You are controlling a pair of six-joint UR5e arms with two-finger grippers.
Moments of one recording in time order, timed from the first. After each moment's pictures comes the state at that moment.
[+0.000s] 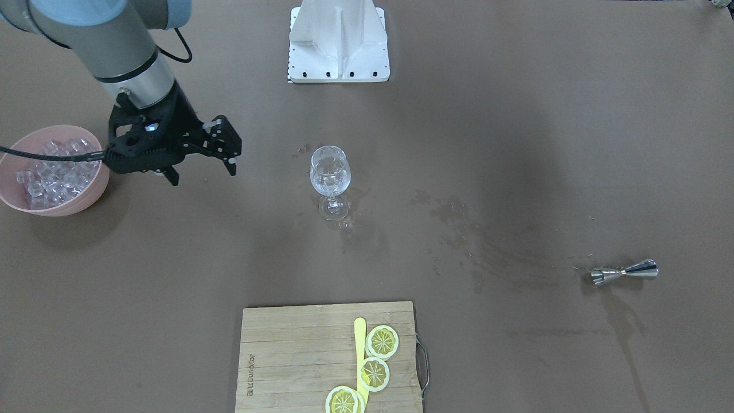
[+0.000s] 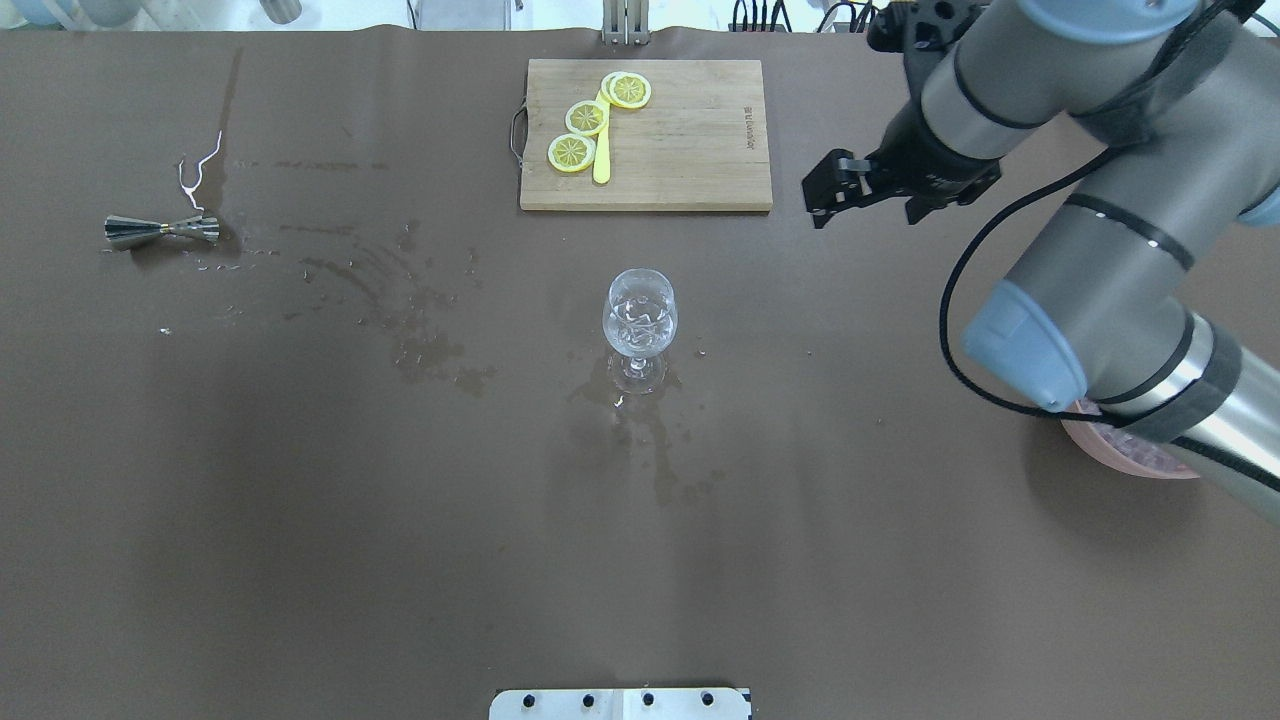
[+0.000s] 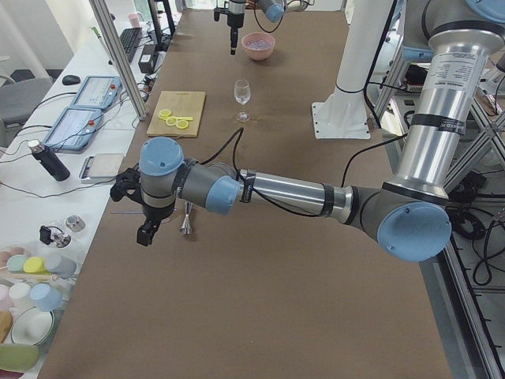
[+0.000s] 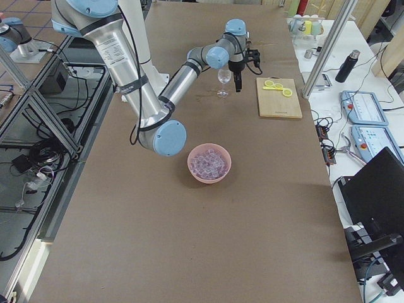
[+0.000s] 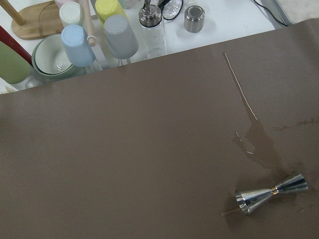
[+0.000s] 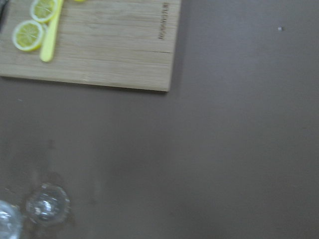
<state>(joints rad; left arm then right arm) -1.62 -1.80 -1.50 -1.80 -2.33 0.03 0.92 -1.04 1.91 -1.75 2.13 0.76</state>
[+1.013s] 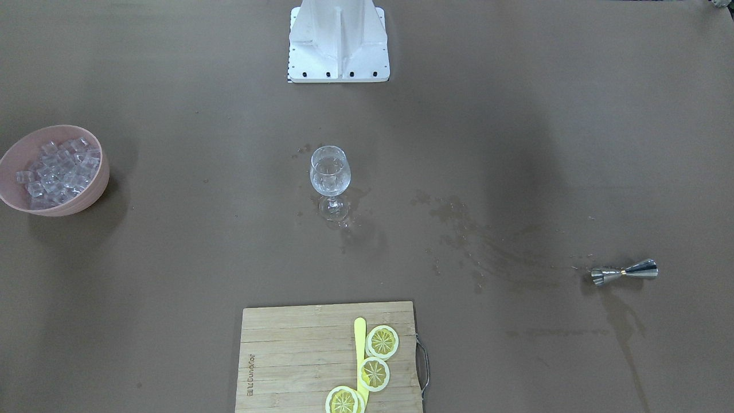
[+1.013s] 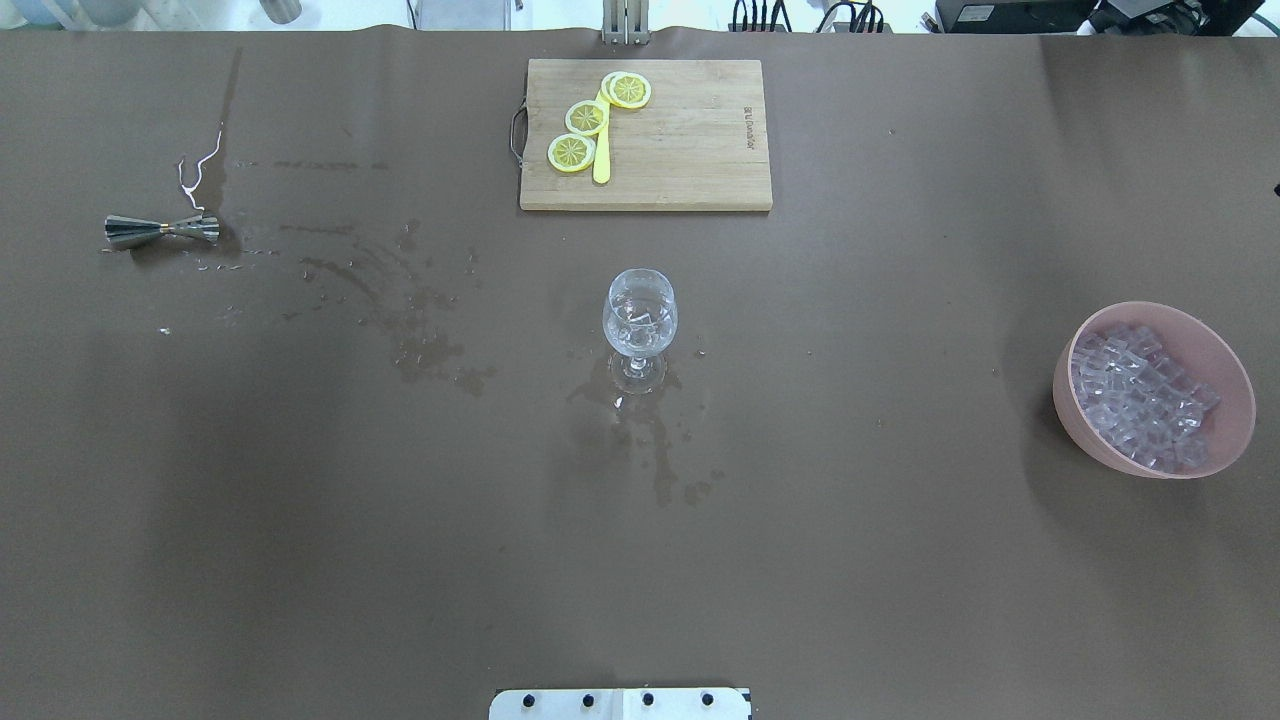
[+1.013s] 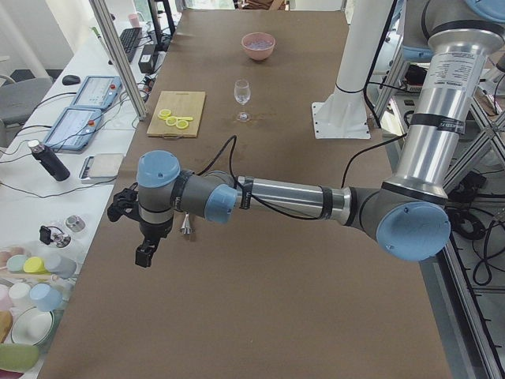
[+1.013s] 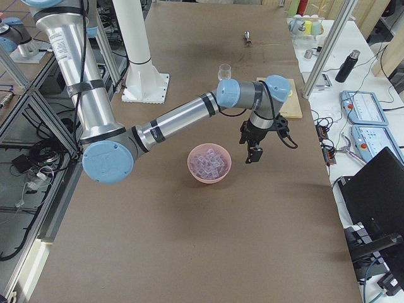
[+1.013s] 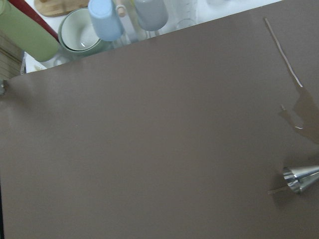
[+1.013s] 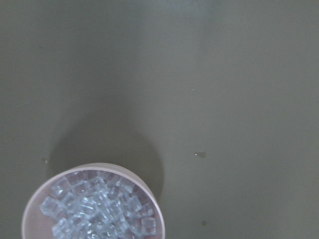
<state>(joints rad) -1.61 -1.80 -1.45 -1.75 -2.19 0.03 1.43 -1.31 1.76 -2.08 2.29 -0.14</state>
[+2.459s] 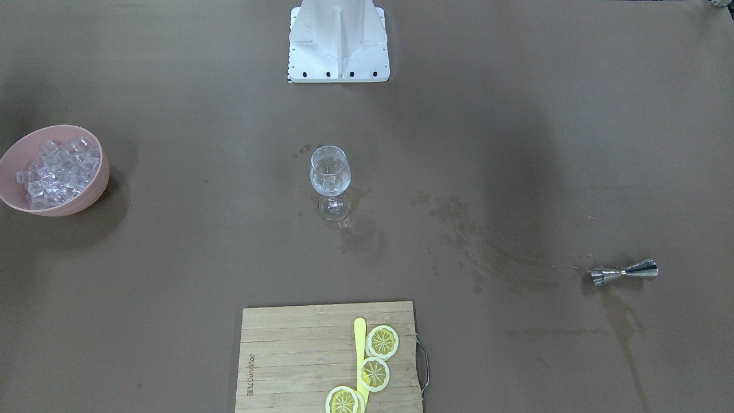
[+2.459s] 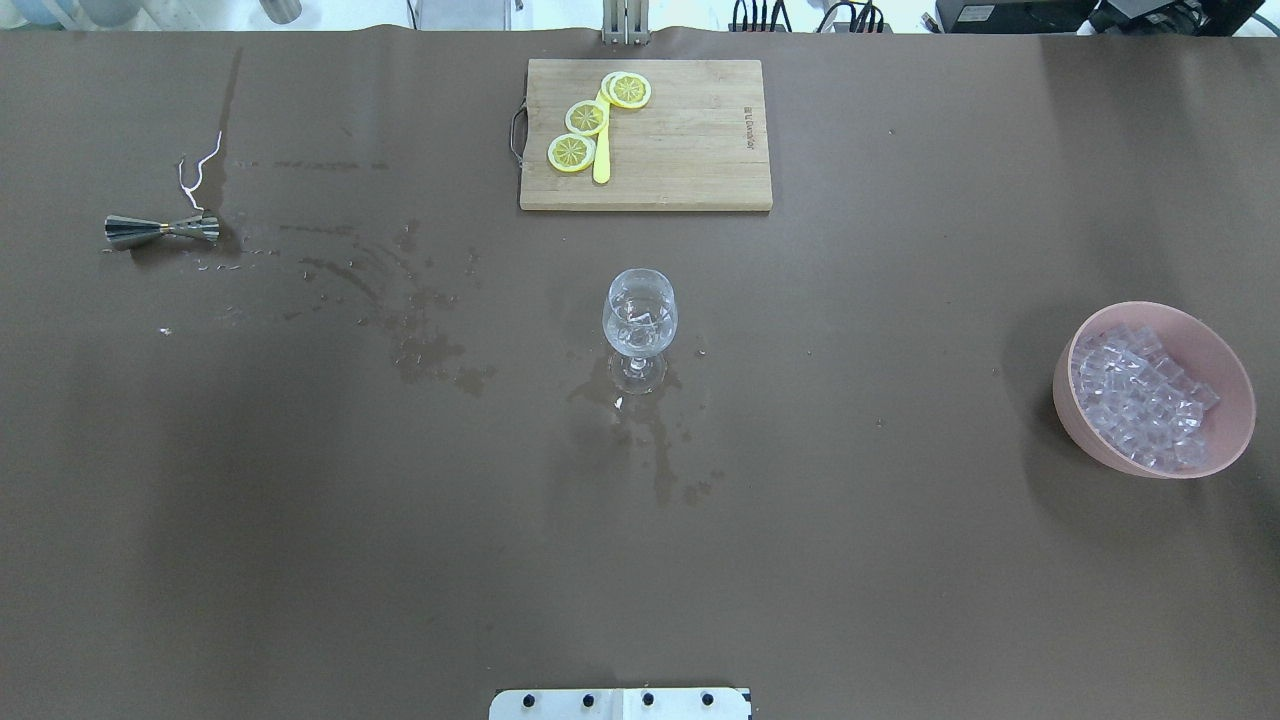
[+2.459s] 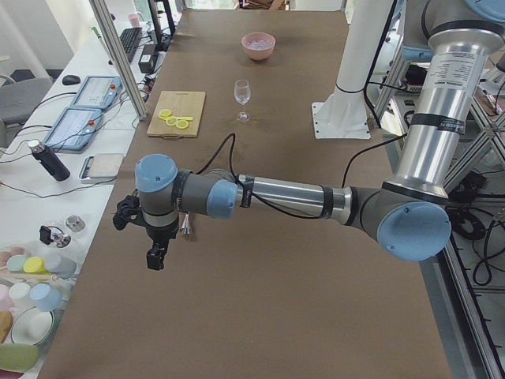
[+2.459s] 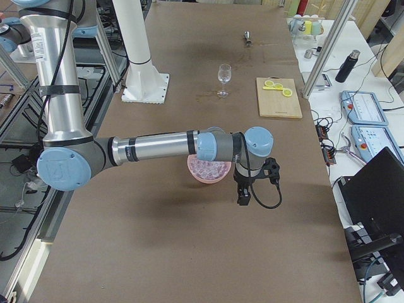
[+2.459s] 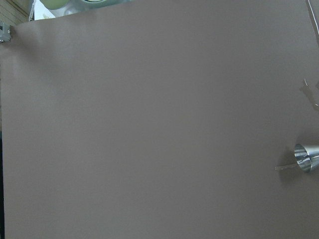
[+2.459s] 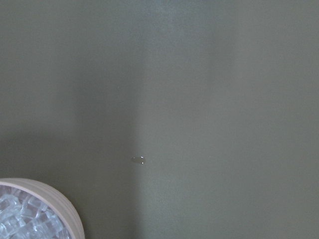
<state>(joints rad) -1.61 -1.80 -1.47 -1.64 -2.24 0.02 1.52 -1.47 1.63 -1.73 2.34 -0.06</state>
